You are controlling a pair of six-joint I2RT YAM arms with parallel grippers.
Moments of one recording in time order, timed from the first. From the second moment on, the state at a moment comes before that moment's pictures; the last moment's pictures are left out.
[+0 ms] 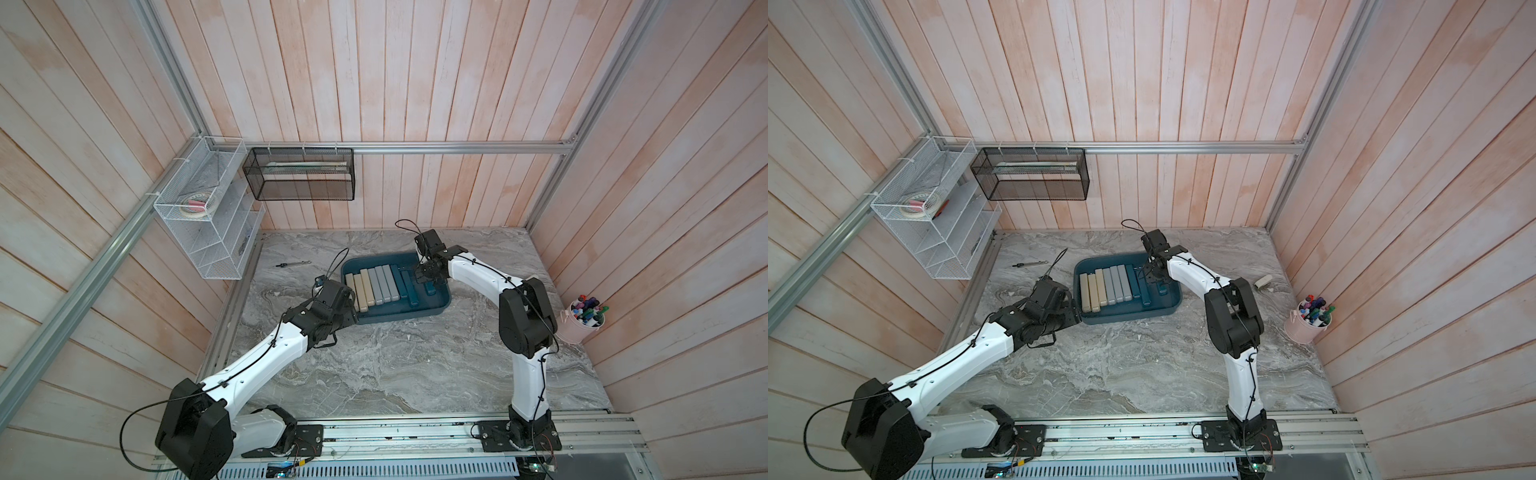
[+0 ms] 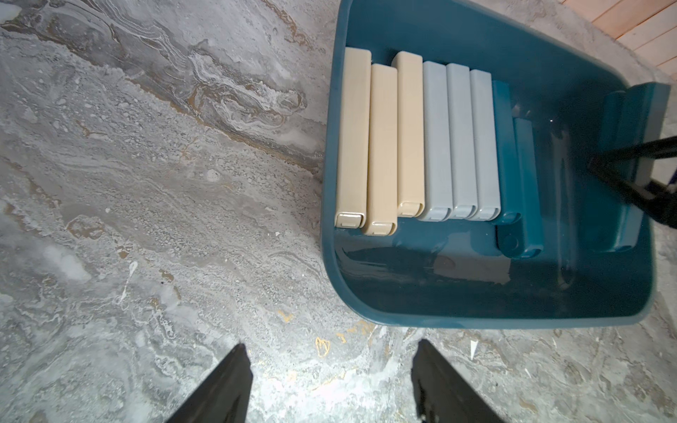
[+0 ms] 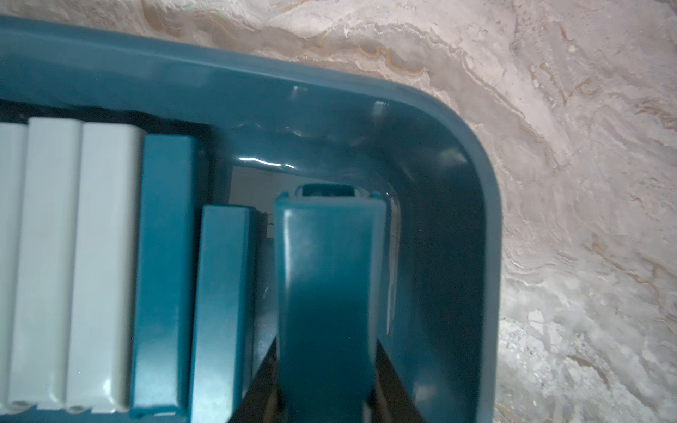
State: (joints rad) left arm -0.55 1.26 0.89 -0.59 -0.19 -0.76; right arm 0.51 2.08 1.67 -0.63 0.16 0.17
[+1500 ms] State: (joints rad) left arm -0.54 1.35 0.93 -0.59 -0.19 -0.76; right arm 0.50 2.30 1.87 -0.58 0.02 0.19
